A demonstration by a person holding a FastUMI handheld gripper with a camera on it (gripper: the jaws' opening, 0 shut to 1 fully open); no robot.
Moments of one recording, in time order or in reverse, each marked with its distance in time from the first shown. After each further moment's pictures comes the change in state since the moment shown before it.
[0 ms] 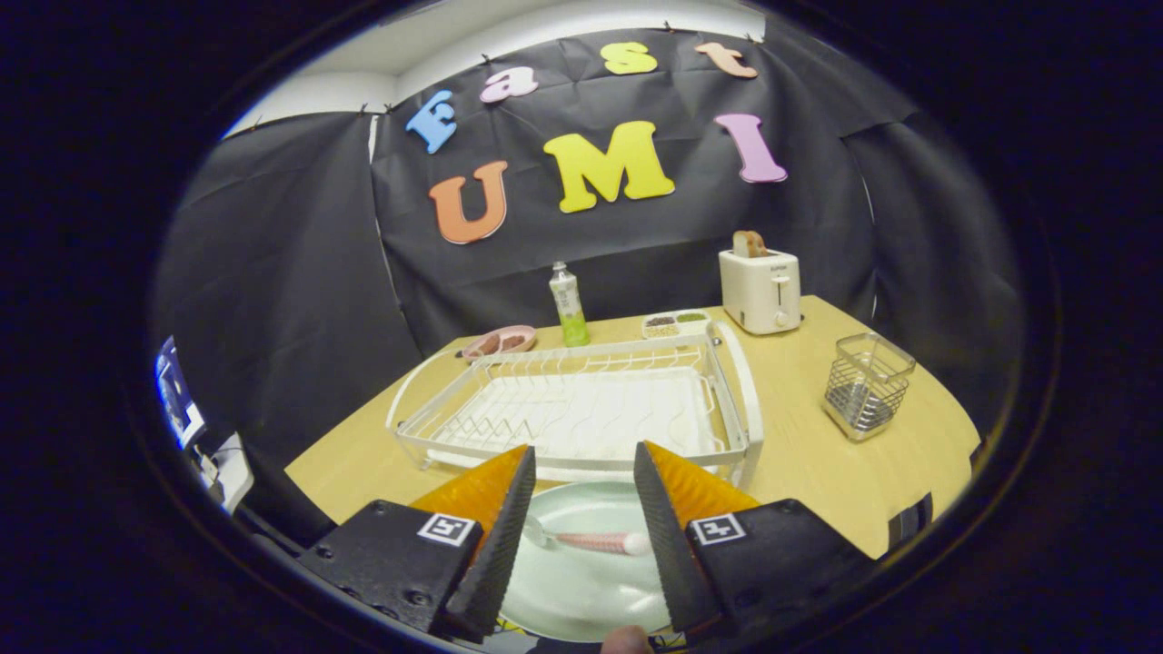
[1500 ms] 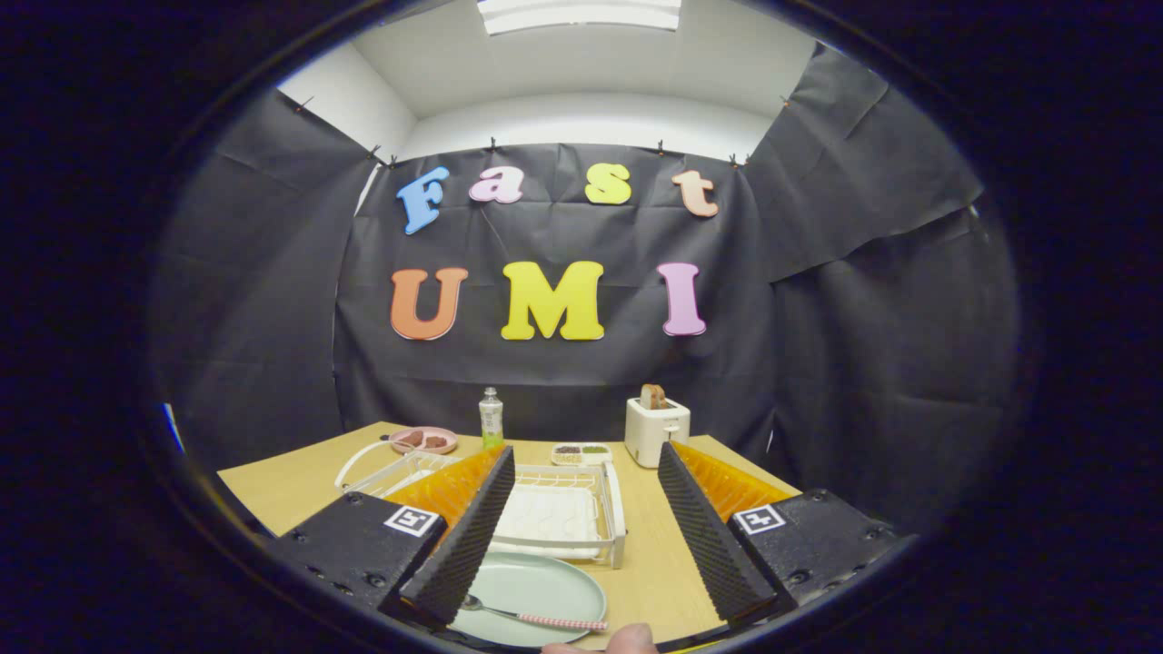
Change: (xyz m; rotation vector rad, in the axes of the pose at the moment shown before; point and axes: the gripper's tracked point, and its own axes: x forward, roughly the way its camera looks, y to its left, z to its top) arm -0.115 -0.015 0.069 -0.108 -0.417 -0.258
